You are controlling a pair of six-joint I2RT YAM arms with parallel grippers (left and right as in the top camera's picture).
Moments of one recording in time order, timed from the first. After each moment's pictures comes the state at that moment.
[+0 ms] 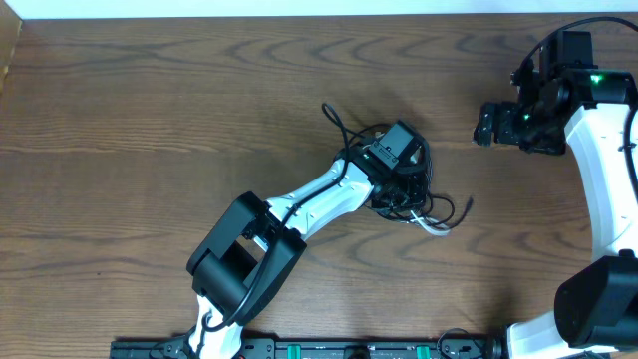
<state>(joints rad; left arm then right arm) -0.78 2.01 1.36 -0.44 0.46 -0.83 -0.05 1.69 1.56 -1.18 -0.11 0.10</state>
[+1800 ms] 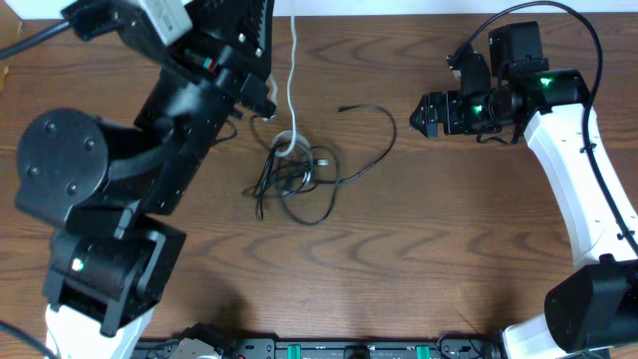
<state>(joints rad) -0.44 1.16 1.67 -0.19 0.12 -0.38 0.13 1.69 1.56 -1.00 -0.39 0.08</state>
